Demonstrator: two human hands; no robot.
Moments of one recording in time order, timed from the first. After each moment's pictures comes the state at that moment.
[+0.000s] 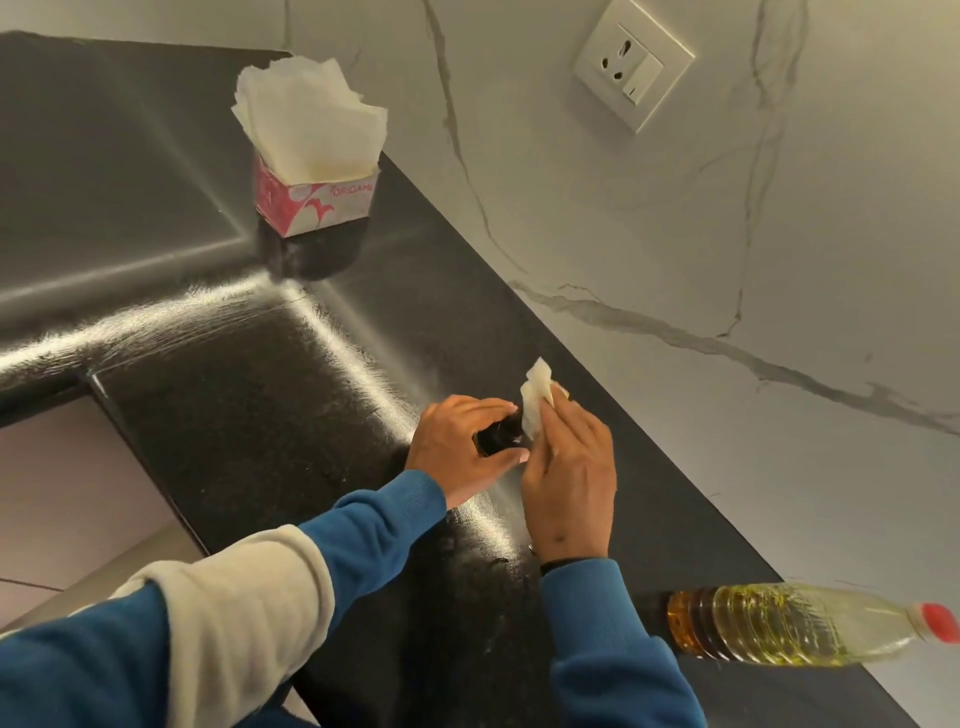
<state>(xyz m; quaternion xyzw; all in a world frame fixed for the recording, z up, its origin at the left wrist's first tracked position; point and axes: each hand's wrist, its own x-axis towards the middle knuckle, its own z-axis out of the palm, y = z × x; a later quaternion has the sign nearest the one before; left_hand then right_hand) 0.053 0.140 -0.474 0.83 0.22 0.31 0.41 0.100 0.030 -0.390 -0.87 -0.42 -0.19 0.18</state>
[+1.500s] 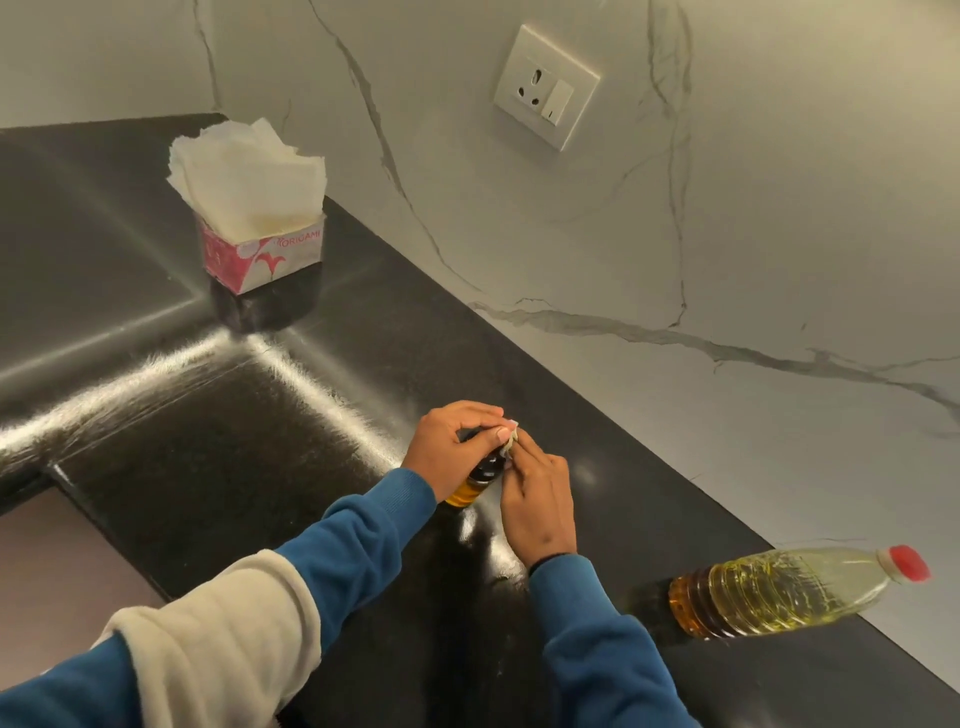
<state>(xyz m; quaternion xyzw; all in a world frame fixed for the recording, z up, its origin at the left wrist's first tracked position) 0.069 0.160 -0.452 0.70 0.14 0.26 0.65 0.115 0.023 -0.427 -0.91 -0.34 0.00 0.24</state>
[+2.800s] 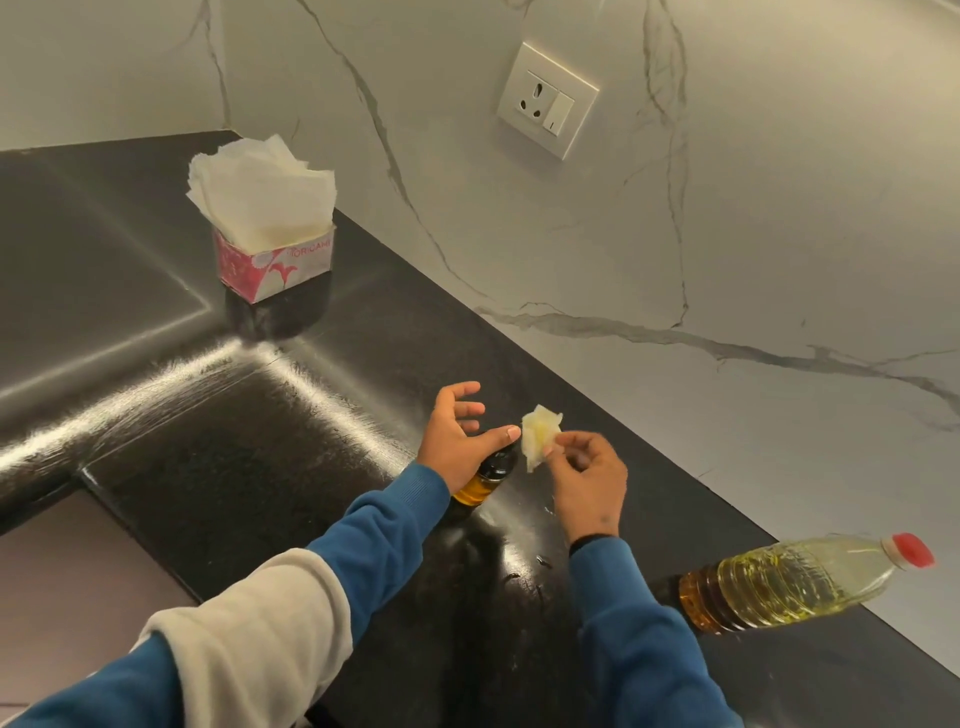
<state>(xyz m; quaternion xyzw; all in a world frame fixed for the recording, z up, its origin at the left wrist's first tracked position) 0.067 0.160 -0.446 0.59 0.26 0.20 0.74 0.126 0.015 -0.404 -0.85 -0.11 0.01 0.52</state>
